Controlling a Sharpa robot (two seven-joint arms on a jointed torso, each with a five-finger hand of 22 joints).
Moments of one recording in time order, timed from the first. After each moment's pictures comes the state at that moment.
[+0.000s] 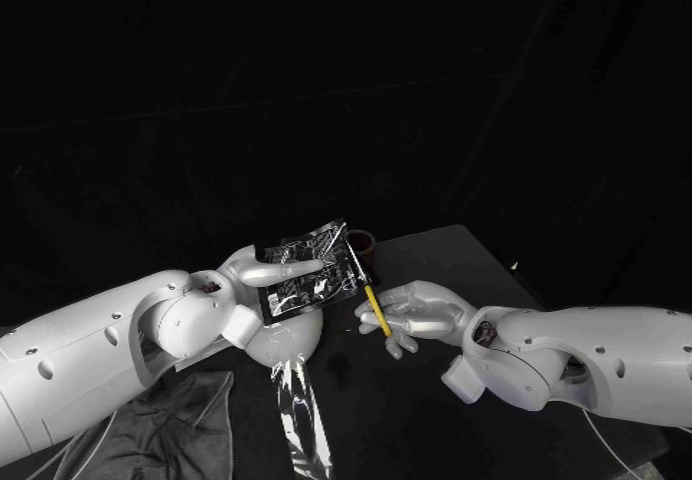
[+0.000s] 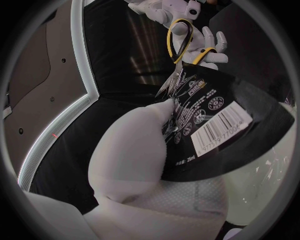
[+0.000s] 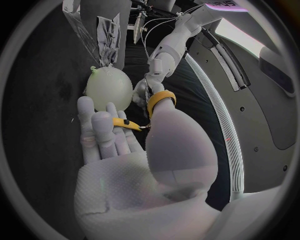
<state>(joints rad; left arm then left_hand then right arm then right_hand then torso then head) 1.25 -0.52 -0.04 1.31 -0.13 0.05 0.02 1.51 -0.06 0.53 0.14 0.05 0.94 0.15 0.39 0.37 1.36 0.09 0.11 0.08 1.25 0.03 0.26 0.31 0.17 1.23 0.13 0.26 0.09 1.12 -1.22 -0.18 1.95 -0.39 -0.41 0.20 1.24 -0.12 -0.20 0.30 0.05 0.70 0.19 0.16 0.44 0.99 0.19 0.06 0.06 1.11 0.12 1.39 0.57 0.17 0.90 0.22 0.81 1.15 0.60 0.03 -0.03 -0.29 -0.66</state>
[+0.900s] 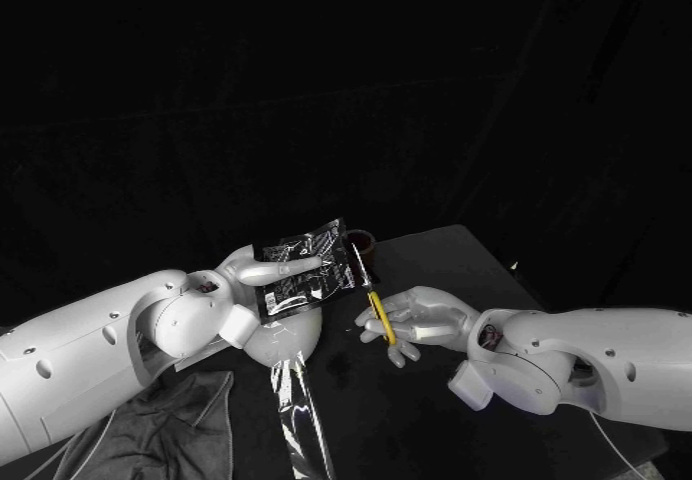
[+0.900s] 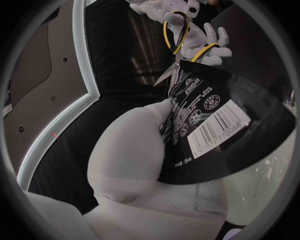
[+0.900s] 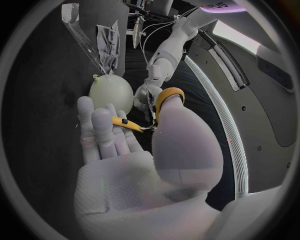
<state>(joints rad) 1.25 -0.52 -0.04 1.29 -0.12 0.07 0.03 1.46 -0.05 0.51 0.16 0.05 0.95 0.14 0.40 0.37 1.40 0.08 0.11 0.08 1.27 0.02 0.26 0.33 0.17 1.24 0.12 0.26 0.08 1.12 -1.25 -0.18 1.97 -0.40 -0.36 0.17 1.16 -0.22 -0.22 0.30 0.05 0.68 0.19 0.19 0.44 0.98 0.20 0.07 0.06 1.07 0.13 1.39 0.51 0.17 0.89 0.23 0.80 1.14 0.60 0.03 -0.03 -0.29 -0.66</state>
